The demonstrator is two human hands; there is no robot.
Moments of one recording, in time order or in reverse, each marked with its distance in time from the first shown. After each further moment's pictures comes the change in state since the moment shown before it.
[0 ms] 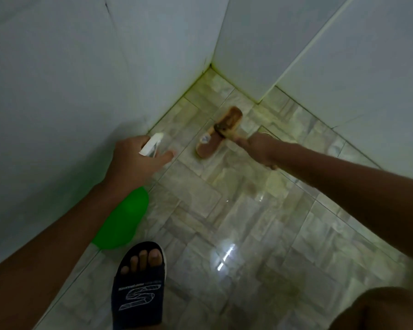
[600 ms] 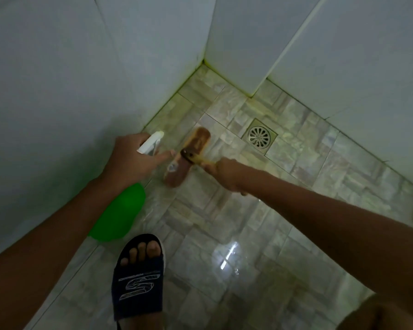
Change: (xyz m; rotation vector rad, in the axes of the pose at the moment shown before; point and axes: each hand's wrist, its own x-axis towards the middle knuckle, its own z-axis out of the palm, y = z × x) left_hand -0.007 0.000 0.003 0.010 -0.059 0.066; right_hand -0.041 -0.031 0.075 0.076 -0.091 -0.121
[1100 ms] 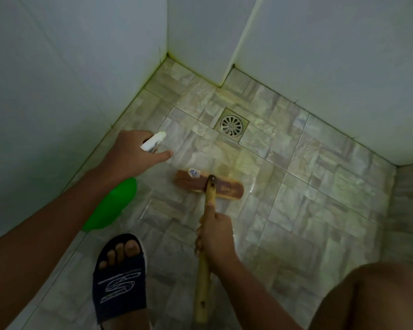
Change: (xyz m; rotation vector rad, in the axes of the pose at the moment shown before) left_hand 0.012 0.035 0.041 0.127 -0.188 0.190; right_hand -0.108 0.001 0.131 1.281 0.421 0.456
